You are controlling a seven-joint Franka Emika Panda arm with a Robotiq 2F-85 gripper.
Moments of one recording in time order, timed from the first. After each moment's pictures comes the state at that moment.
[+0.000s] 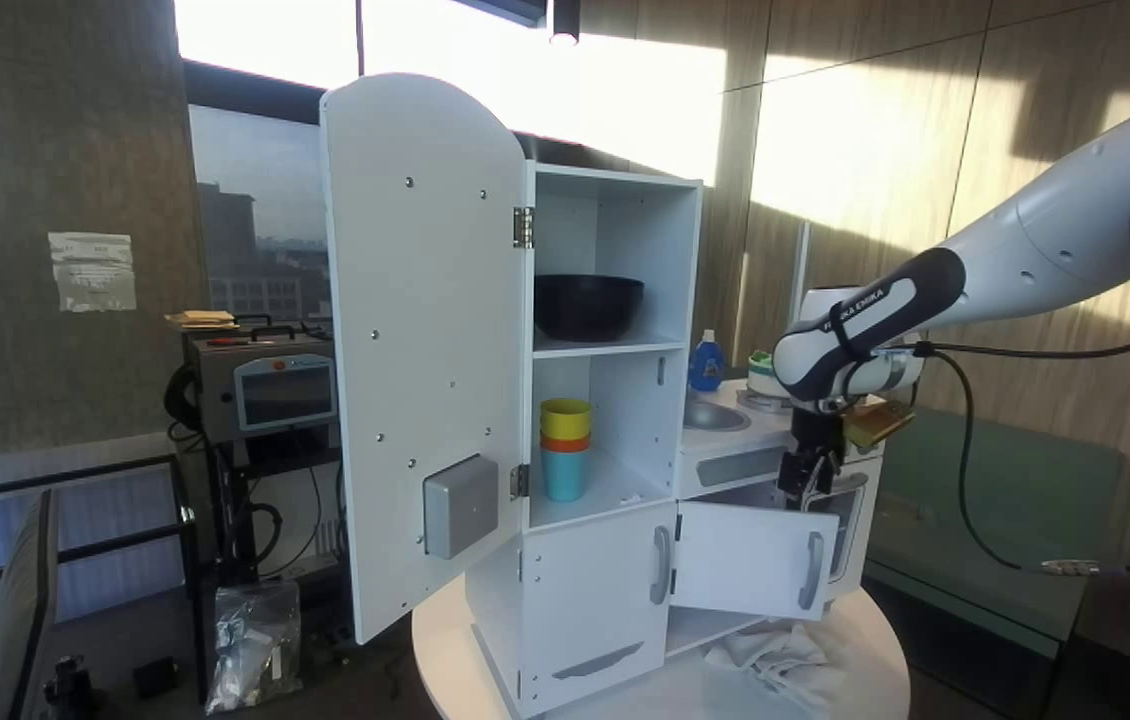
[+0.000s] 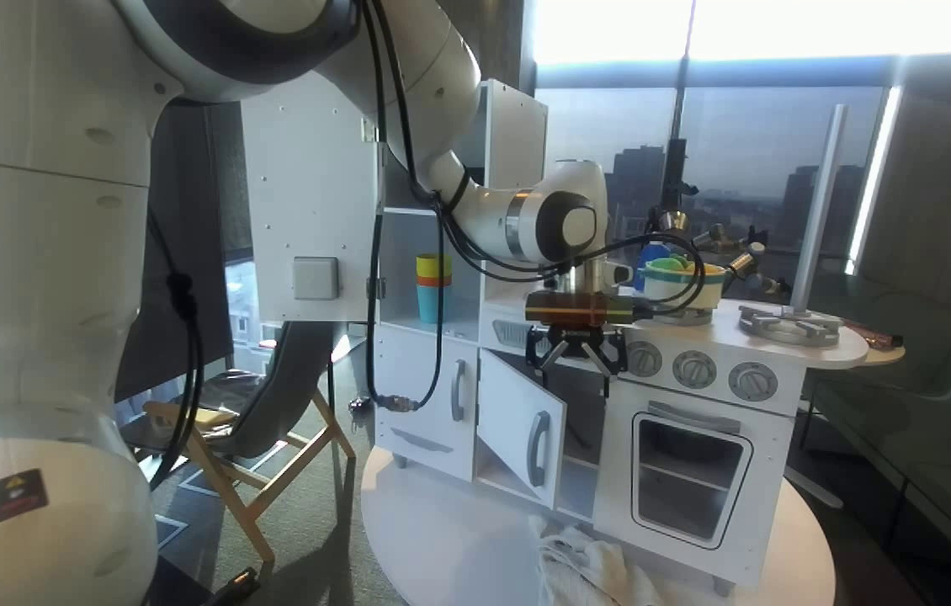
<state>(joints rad) -0.21 0.15 -0.09 -2.02 -0.10 2.26 -0.47</state>
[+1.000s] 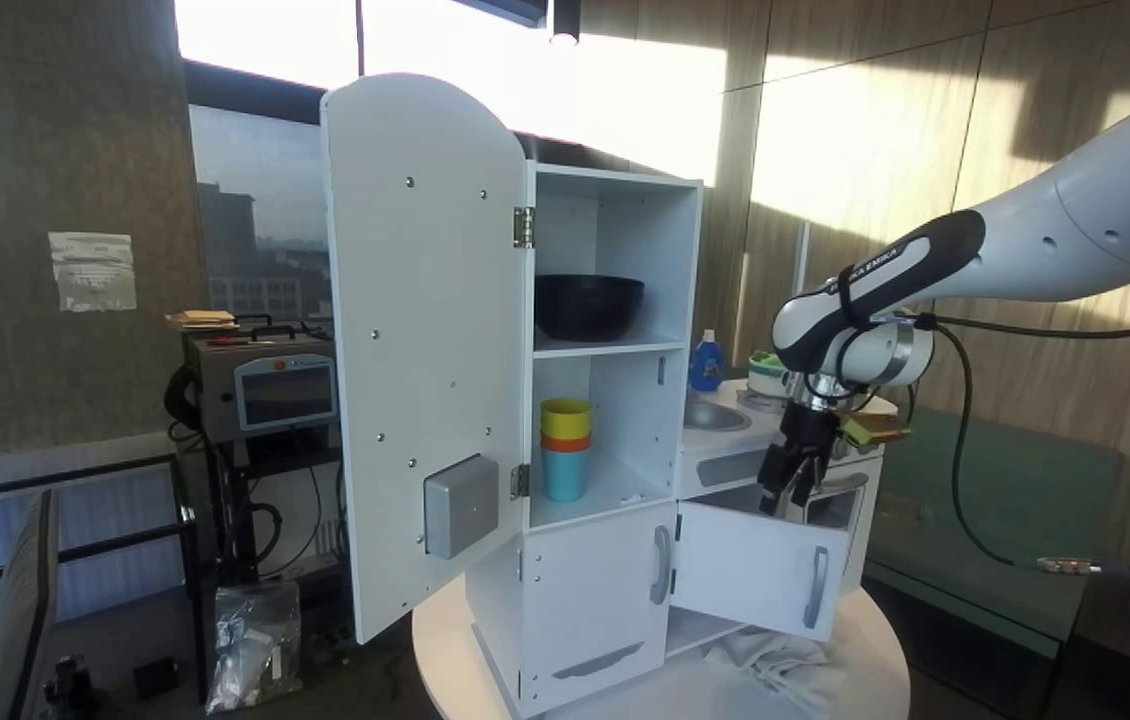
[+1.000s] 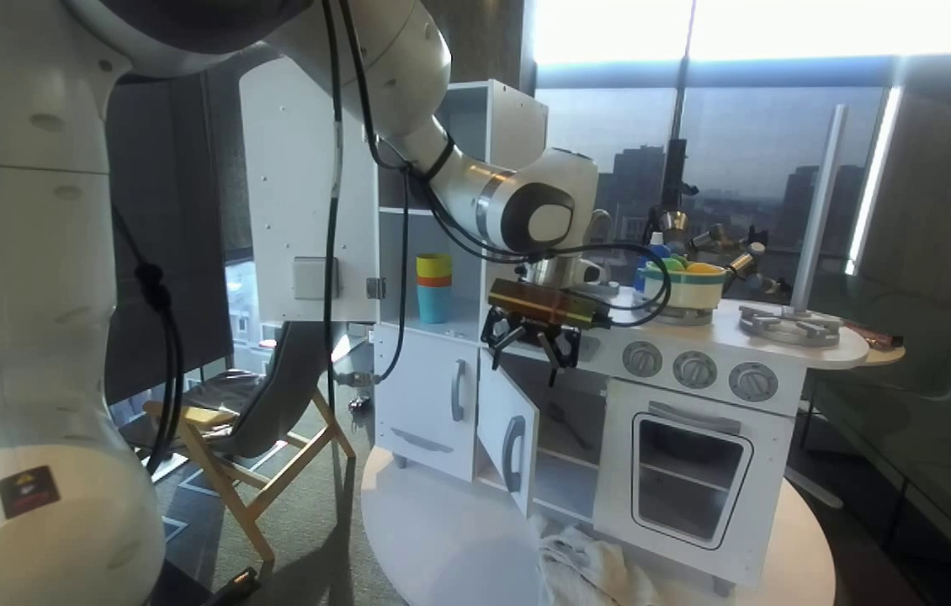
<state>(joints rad) -0.17 0.05 -0.09 -2.11 0.18 2.19 -0.60</state>
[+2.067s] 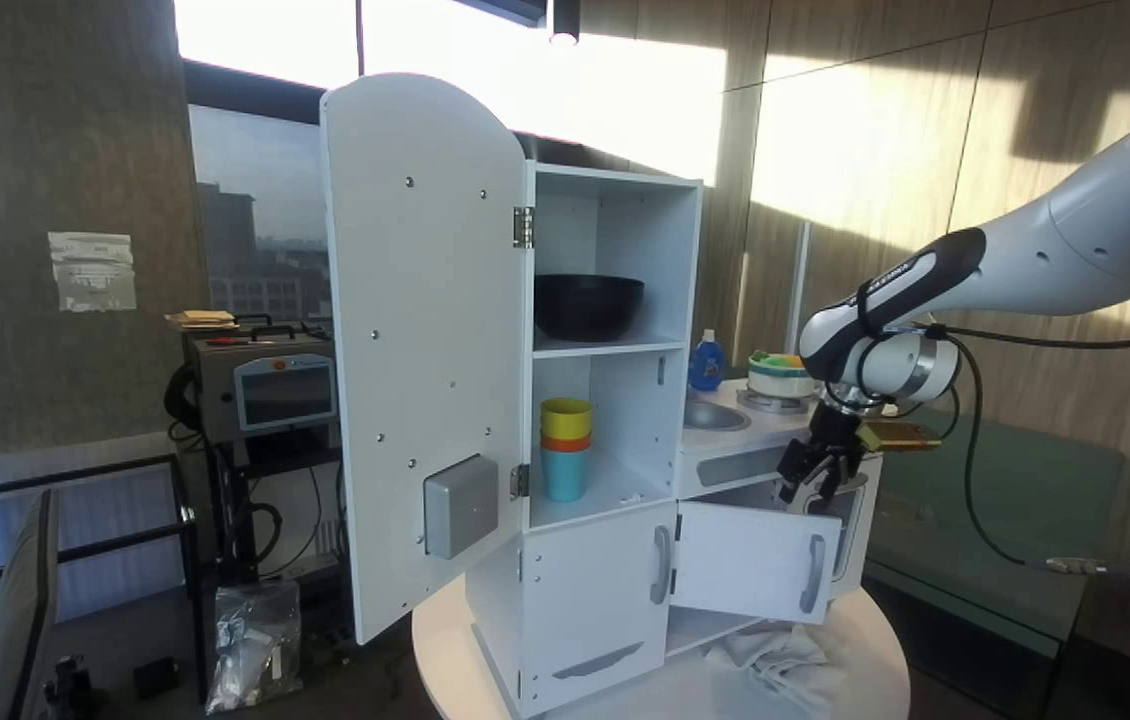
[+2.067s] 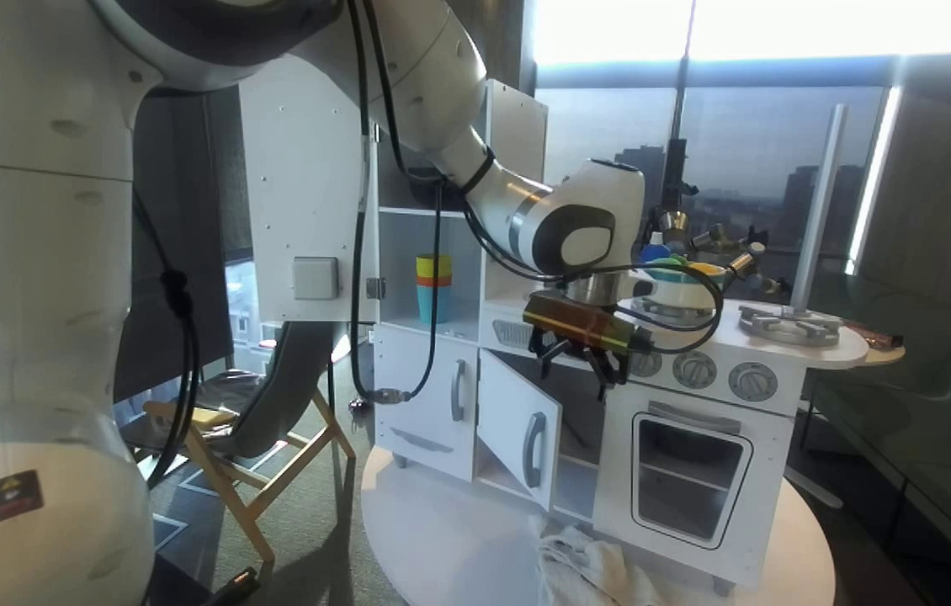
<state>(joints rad) -0.23 0.11 -0.14 -2.09 0.24 2.34 -0.53</state>
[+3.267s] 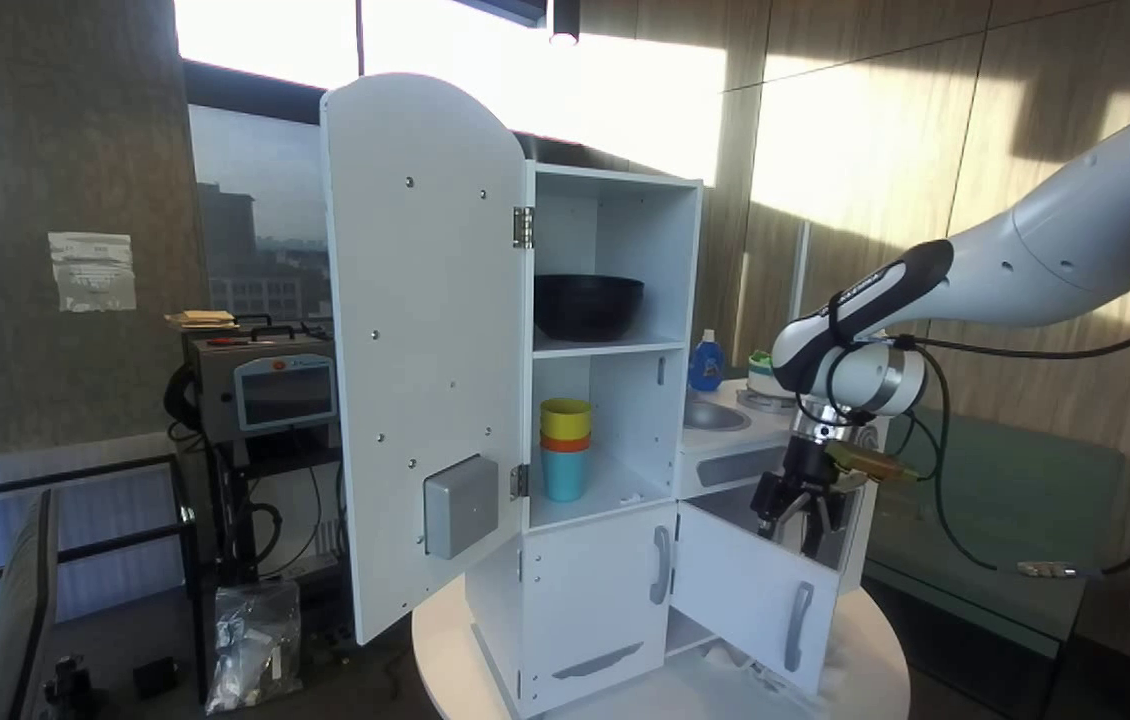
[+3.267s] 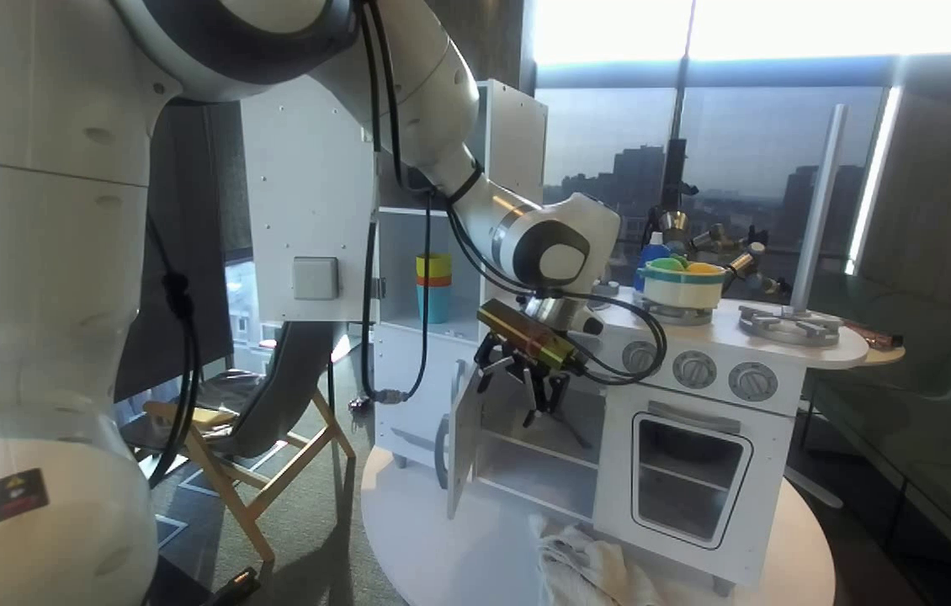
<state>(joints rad) -0.21 0.15 -0.08 -2.09 0.31 2.05 -0.39</state>
